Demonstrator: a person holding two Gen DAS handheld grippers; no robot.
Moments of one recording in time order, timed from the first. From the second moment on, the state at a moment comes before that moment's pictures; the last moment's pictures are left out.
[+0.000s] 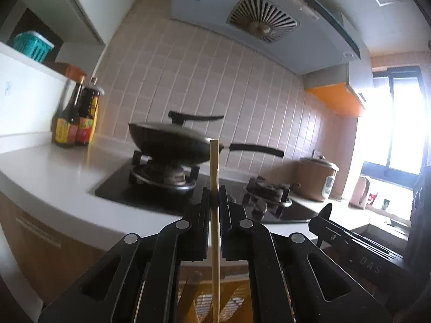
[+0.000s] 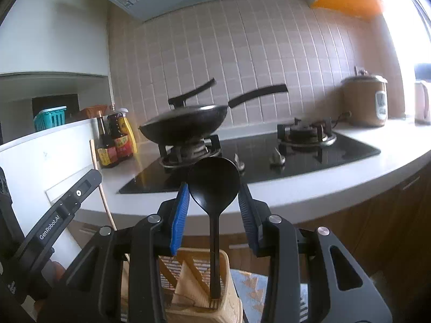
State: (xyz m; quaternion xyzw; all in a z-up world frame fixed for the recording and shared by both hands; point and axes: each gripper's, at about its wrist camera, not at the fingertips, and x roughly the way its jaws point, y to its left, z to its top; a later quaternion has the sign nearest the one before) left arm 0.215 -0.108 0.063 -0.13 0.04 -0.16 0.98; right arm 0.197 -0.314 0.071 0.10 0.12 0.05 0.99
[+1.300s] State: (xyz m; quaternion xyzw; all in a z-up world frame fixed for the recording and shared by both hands) left arm 0.154 -0.022 -0.030 -0.17 0.50 -0.26 0.81; right arm 0.070 -0.261 0.006 0.07 0.51 0.12 0.85
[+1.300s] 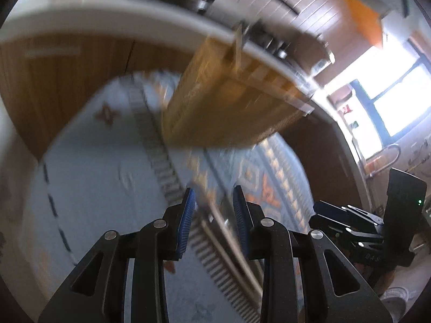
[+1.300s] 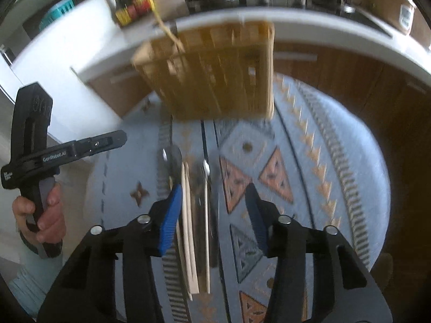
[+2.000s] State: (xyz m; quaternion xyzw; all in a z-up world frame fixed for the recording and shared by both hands) left arm 0.186 -0.041 -0.095 -0.17 0.54 -0.25 0.78; right arm 0.102 -0.227 -0.082 0.02 0.59 0.13 0.80
